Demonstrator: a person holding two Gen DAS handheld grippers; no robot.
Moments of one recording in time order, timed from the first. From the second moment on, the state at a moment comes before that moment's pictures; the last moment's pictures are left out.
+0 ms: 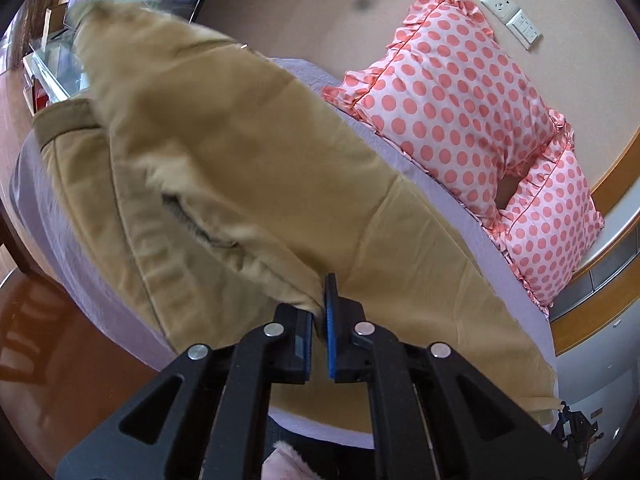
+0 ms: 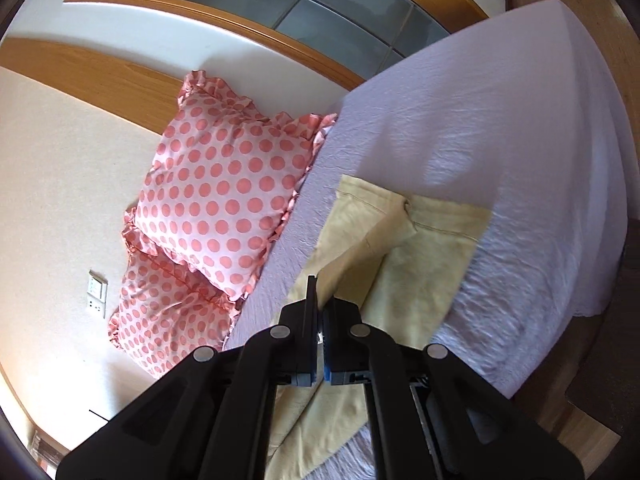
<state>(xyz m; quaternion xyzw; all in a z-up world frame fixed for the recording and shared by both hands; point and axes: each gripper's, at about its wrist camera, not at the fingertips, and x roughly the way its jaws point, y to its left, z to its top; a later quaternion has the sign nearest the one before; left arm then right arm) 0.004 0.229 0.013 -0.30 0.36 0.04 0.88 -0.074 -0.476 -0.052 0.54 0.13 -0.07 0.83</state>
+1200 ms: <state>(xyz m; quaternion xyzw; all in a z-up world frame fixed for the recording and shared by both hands) -0.069 0.248 0.011 -0.31 0.28 0.03 0.91 -0.083 -0.457 -0.065 0.44 0.16 -0.13 0.87</state>
